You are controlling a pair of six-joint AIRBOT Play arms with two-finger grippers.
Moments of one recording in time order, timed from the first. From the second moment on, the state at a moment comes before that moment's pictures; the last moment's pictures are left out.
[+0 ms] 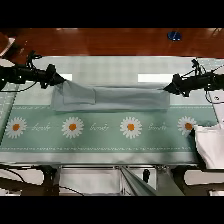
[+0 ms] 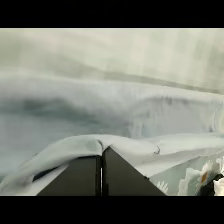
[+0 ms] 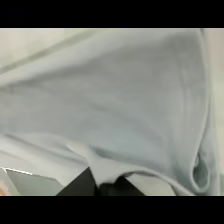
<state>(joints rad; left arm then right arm) 0.21 -1.66 1.35 0.70 -1.17 -1.35 -0.27 -1.57 1.22 -0.80 1.18 1.39</state>
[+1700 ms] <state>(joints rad) 0.08 -1.06 0.77 0.74 -0.80 -1.17 -0.30 -1.68 1.15 -0.70 1.11 1.29</state>
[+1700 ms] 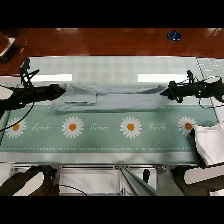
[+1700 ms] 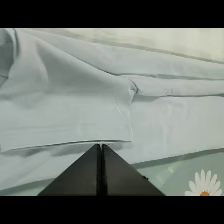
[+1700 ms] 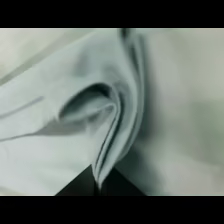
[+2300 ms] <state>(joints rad) -0.36 -1.40 1.04 0.64 -0.75 -1.26 -0.30 -0.89 0.87 -0.99 1.21 1.35</state>
